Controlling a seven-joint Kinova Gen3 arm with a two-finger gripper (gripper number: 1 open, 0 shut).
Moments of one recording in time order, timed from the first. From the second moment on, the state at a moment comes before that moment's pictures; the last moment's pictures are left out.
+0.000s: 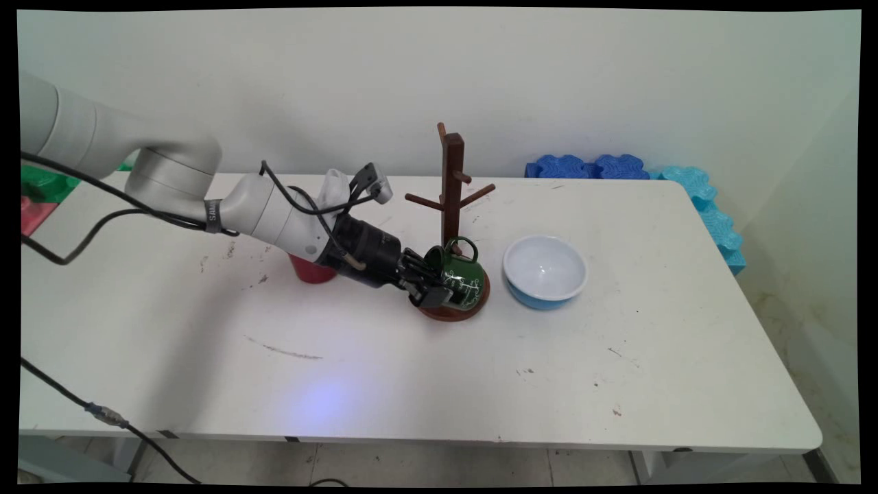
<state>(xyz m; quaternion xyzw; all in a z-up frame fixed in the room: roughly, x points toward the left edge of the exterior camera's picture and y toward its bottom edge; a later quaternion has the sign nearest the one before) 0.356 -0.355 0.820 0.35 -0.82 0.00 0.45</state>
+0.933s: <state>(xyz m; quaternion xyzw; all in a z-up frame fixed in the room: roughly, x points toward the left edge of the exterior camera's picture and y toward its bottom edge) 0.355 -0.343 0.839 0.29 -0.84 0.01 0.45</state>
